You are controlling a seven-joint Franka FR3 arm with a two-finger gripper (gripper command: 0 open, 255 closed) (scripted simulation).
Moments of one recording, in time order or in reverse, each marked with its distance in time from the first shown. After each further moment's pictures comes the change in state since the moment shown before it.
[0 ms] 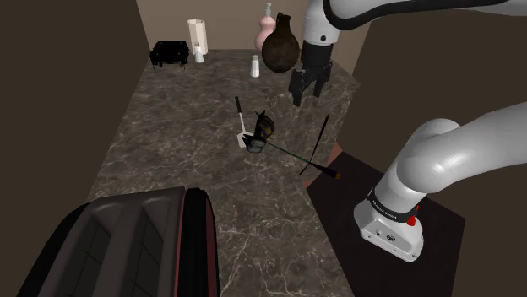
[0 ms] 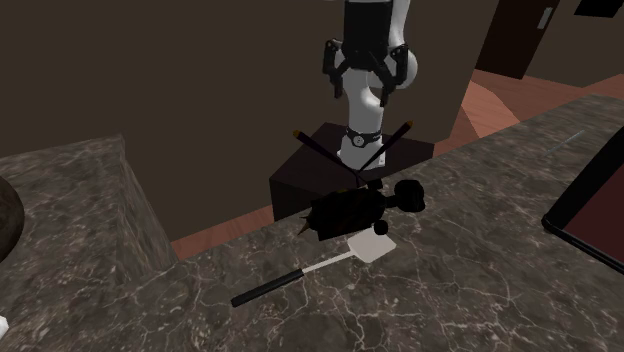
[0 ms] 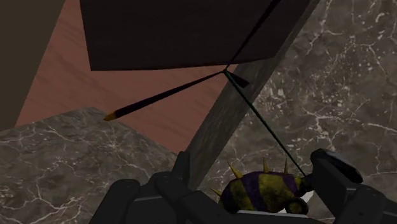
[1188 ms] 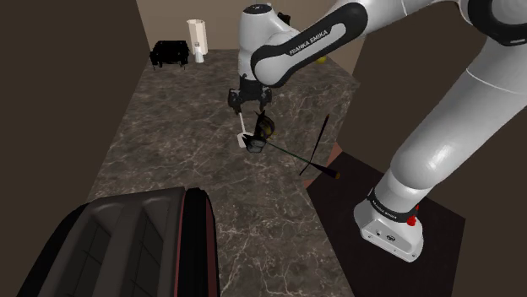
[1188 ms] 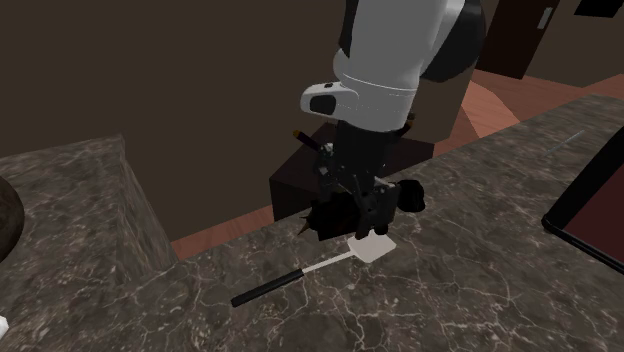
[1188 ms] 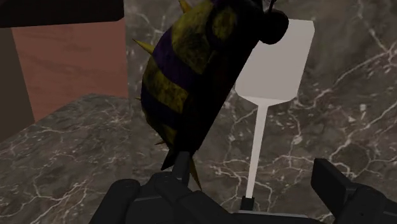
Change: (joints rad) arm -0.153 0.623 0.255 0.205 -0.267 0.580 0.687
